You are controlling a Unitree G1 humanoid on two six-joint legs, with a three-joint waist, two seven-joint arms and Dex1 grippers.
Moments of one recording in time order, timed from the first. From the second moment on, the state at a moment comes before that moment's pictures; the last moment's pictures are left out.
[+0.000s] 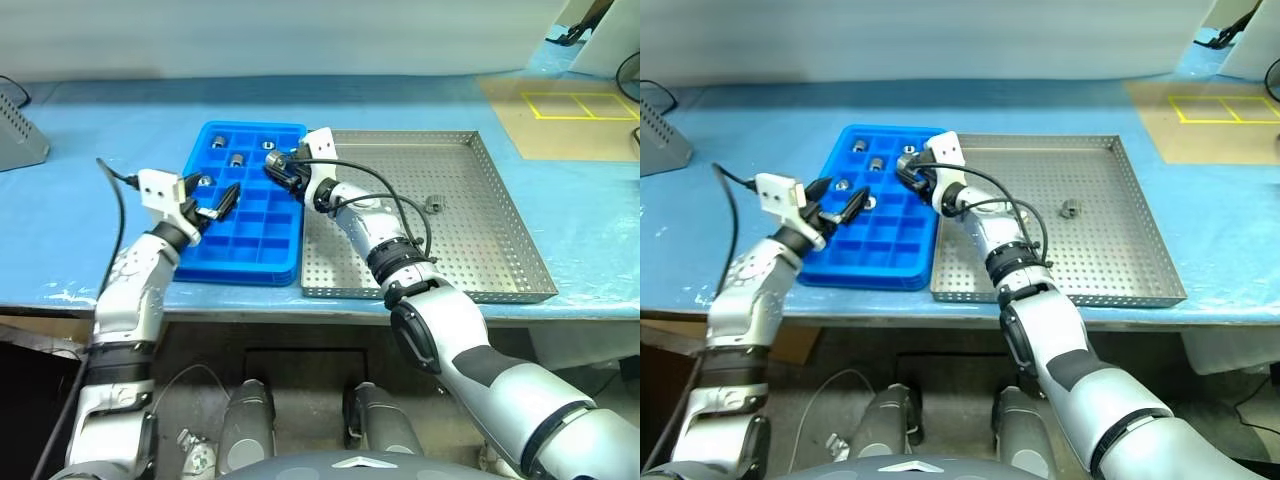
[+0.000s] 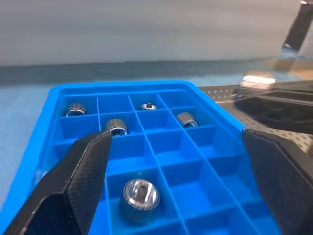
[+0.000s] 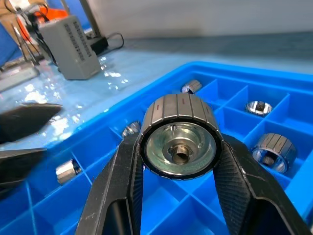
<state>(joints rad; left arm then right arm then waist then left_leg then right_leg) -0.31 0.41 0.22 -0.03 -0.44 0.24 -0.48 -1.14 0.08 -0.03 1.07 0.17 0.04 0.51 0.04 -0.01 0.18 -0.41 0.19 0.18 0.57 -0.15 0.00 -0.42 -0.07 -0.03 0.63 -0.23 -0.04</state>
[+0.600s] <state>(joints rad) -0.08 0.40 0.27 -0.33 -0.49 0.30 -0.42 -1.32 0.12 -0.03 1.34 0.02 0.04 0.31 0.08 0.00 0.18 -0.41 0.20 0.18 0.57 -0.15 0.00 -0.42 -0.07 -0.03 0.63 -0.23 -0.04</state>
